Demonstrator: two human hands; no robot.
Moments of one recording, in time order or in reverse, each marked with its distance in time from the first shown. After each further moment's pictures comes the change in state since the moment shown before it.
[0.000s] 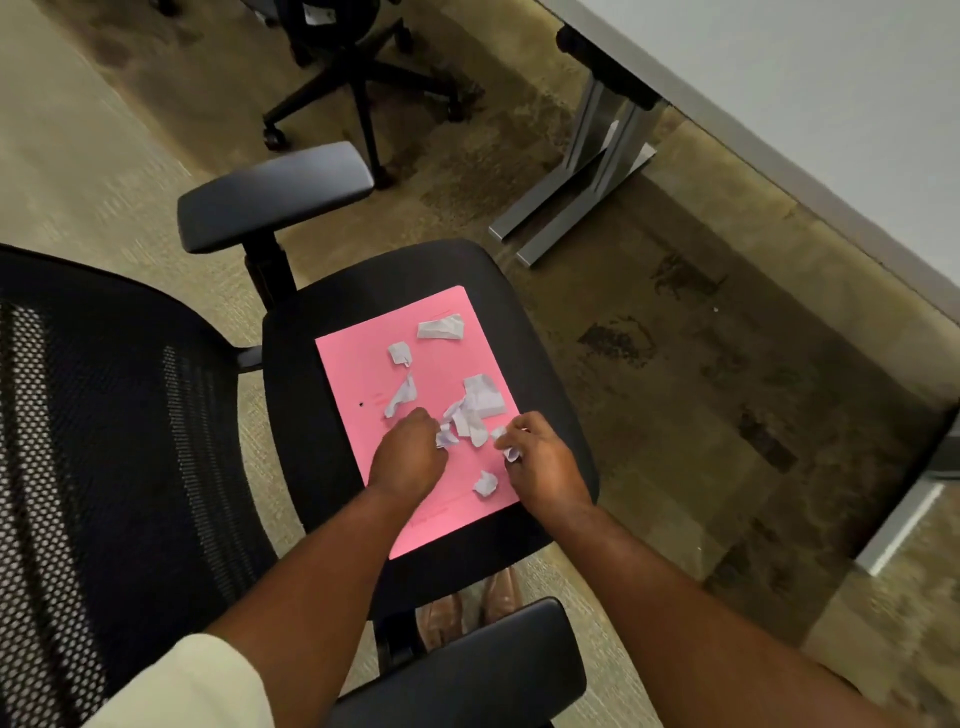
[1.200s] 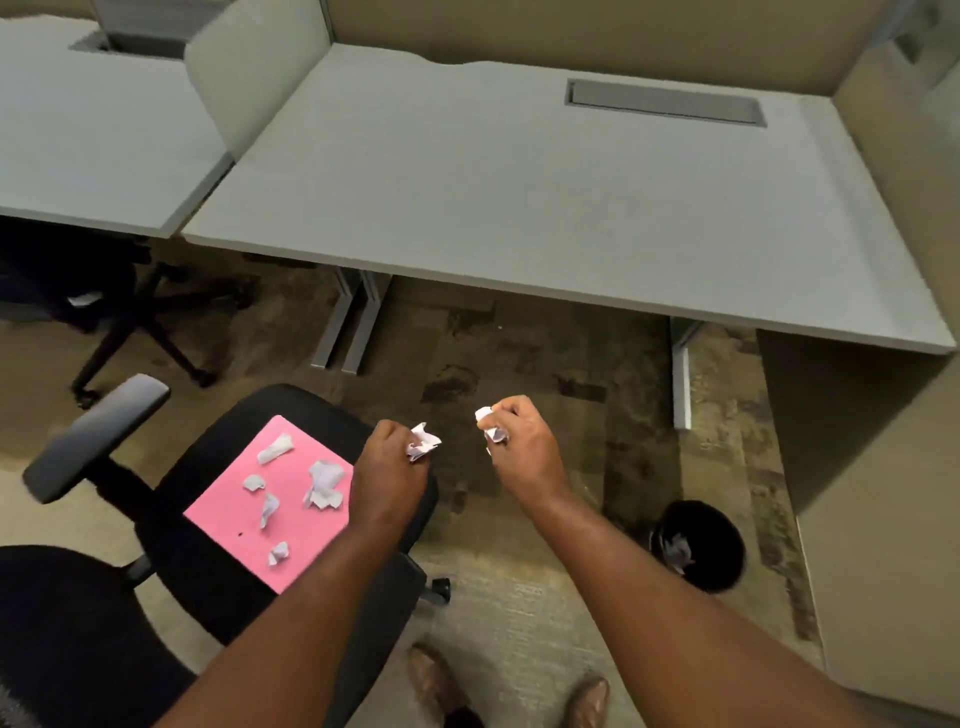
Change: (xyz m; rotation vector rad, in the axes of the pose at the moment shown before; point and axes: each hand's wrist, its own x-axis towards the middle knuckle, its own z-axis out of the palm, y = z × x) left_hand -0.219 0.230 -0.064 -0.097 0.155 0.650; right_hand -0.268 0.015 -0.203 0.273 0.791 0.174
